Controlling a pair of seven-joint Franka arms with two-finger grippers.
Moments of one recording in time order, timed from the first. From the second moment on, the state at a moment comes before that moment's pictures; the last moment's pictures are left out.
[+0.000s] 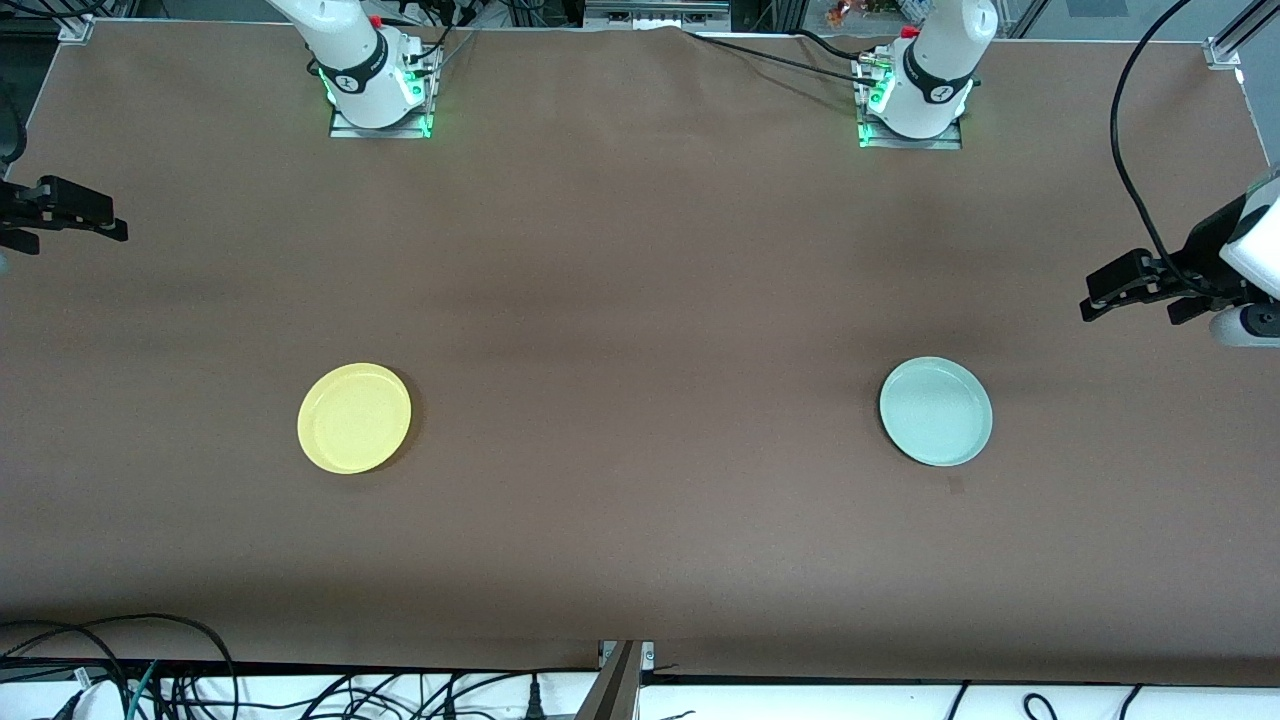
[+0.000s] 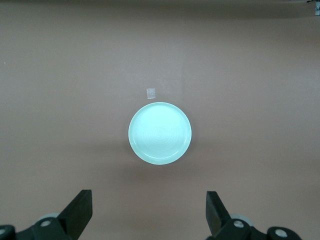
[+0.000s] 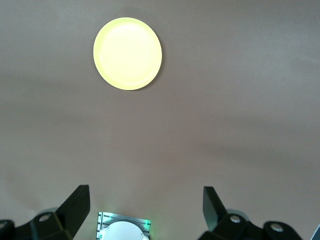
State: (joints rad) left arm 0.03 0.17 -0.03 -1.42 -0.04 1.61 -0.03; right arm 0.00 0.14 -0.11 -1.41 0.01 1.38 -0.28
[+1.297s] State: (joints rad) left arm 0.07 0.24 -0.04 -1.50 0.03 1.55 -0.03; right arm 0.00 0.14 -0.11 -1.41 0.01 1.38 -0.28
